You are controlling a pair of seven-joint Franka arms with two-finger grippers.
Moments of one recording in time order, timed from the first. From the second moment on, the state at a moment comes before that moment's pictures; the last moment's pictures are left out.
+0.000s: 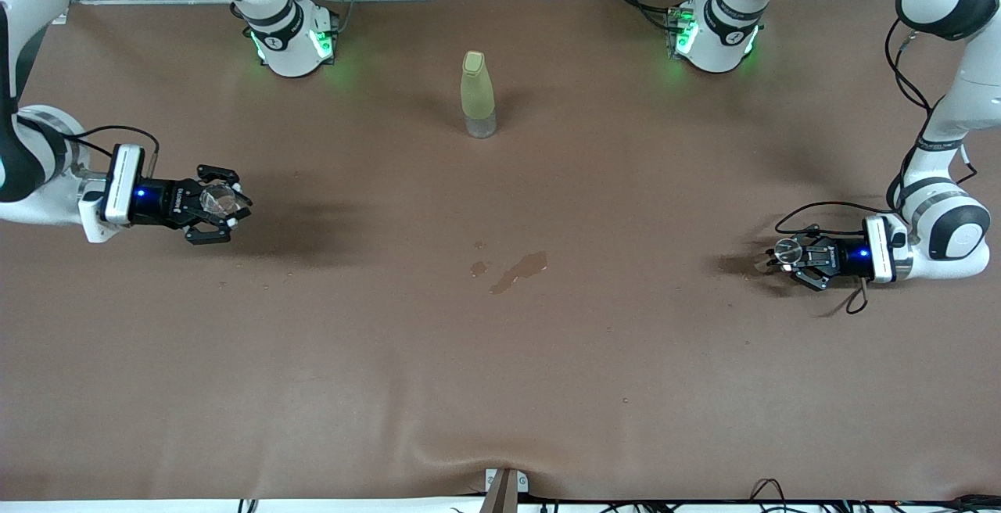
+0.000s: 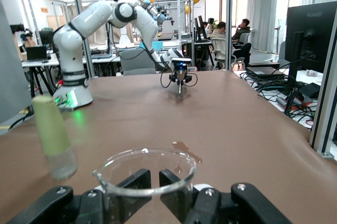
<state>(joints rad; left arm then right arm) 0.67 0.97 -0.26 -1.55 -0.90 1.49 2.41 0.00 0.34 -0.35 -2.03 1.24 1.41 -2.42</state>
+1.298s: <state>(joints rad) 0.69 1.03 -0.24 -1.55 -0.88 1.49 2.42 -0.13 0.72 -0.35 -1.92 1.17 1.36 -2.78</state>
